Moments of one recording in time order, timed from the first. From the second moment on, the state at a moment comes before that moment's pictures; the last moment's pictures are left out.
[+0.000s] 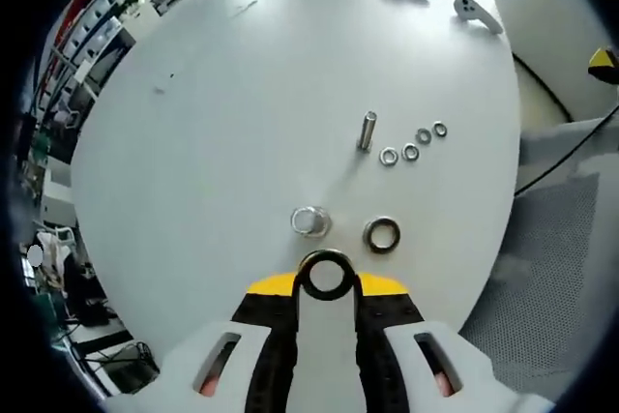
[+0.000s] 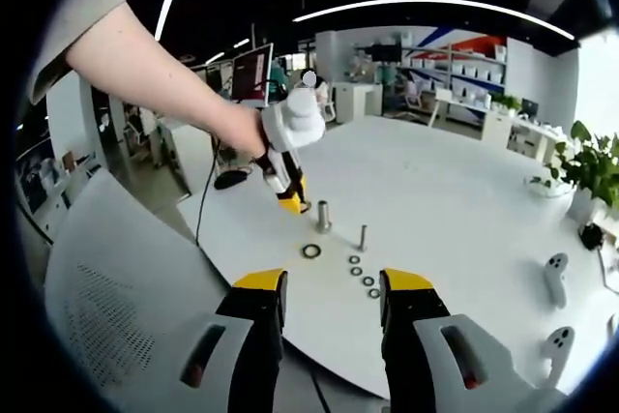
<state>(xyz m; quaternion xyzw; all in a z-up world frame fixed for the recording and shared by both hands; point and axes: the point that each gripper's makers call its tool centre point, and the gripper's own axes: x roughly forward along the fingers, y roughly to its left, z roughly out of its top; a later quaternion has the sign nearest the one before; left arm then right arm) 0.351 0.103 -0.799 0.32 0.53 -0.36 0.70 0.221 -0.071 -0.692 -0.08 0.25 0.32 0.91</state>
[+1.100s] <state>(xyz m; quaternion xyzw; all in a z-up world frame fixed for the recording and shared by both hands) 0.380 0.080 -0.811 0.35 0.53 -0.37 0.67 0.222 -0.073 -0.692 -0.08 0.25 0.32 0.91</state>
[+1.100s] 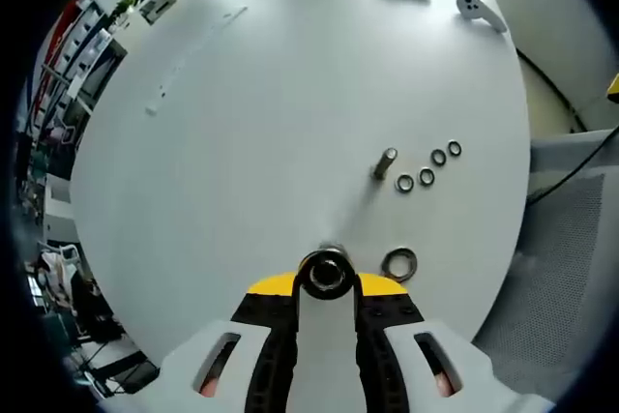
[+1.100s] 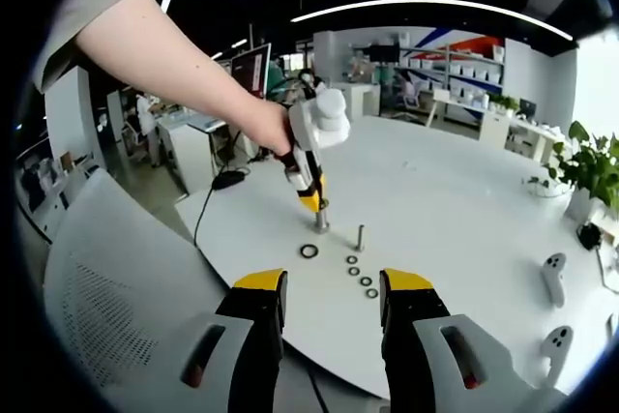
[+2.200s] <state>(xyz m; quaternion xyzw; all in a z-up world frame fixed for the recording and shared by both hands) 0.375 0.080 -0.855 0.34 0.56 -0.36 0.66 0.224 -0.076 -0.694 -0.08 0.25 0.31 0.91</state>
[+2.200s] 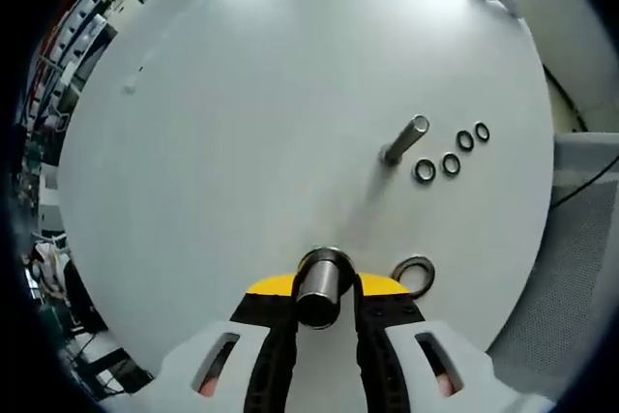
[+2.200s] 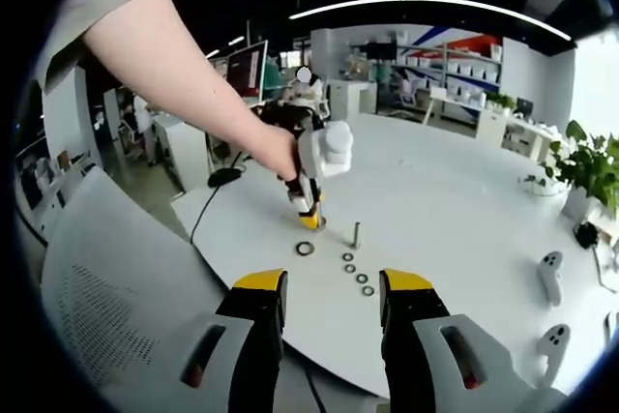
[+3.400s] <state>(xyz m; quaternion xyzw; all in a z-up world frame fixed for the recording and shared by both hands) 0.336 0.095 -0.816 0.24 0.53 -0.31 0.75 0.221 -0.068 -0.690 -0.06 0.25 0.33 0.91</state>
